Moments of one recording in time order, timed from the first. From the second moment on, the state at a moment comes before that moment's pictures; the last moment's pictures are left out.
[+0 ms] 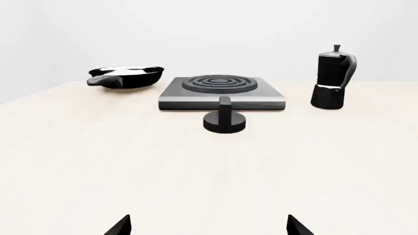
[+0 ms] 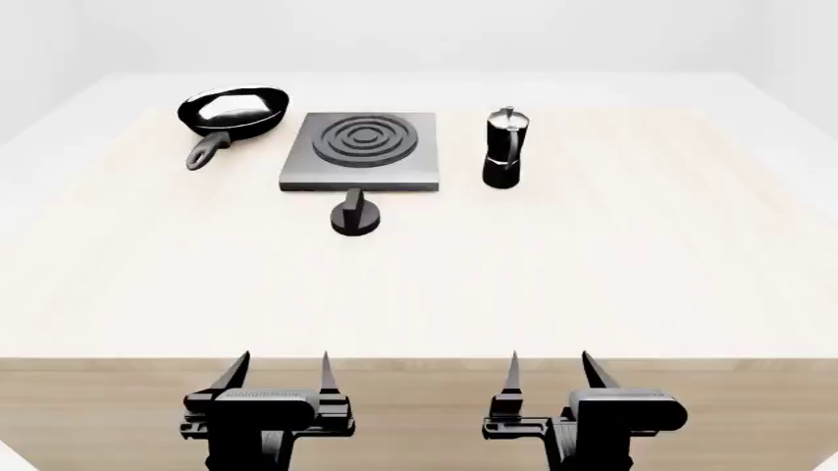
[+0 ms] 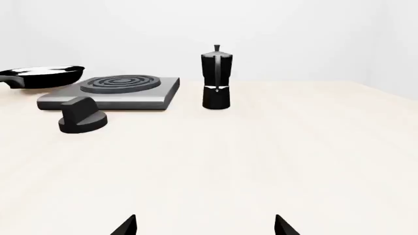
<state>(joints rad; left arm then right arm) 0.00 0.00 0.00 0.00 0.00 0.00 0.00 0.00 0.00 0.00 0.00 0.00 0.00 0.00</state>
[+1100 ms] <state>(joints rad) 0.00 -0.09 0.11 0.00 -0.08 0.01 -0.10 -0.01 0.10 -0.14 0.01 0.03 -0.02 0.09</state>
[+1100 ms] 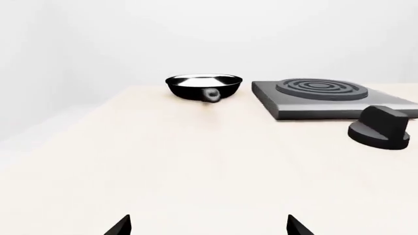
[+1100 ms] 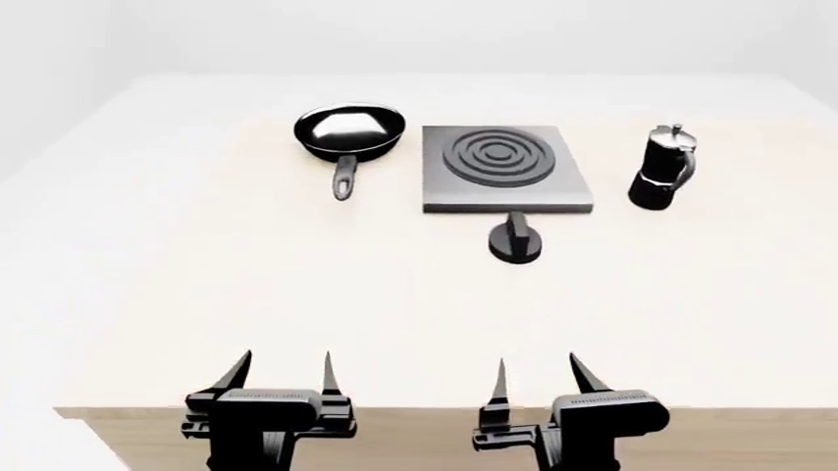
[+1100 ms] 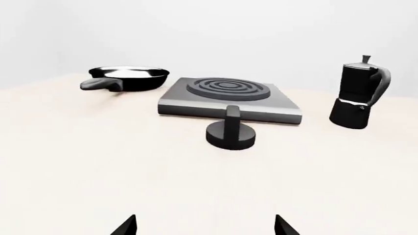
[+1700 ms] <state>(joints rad) -0.01 -0.12 0.14 0.00 -0.11 0.01 -0.14 0.00 0.13 -0.18 0.01 0.05 -0.03 0.12</state>
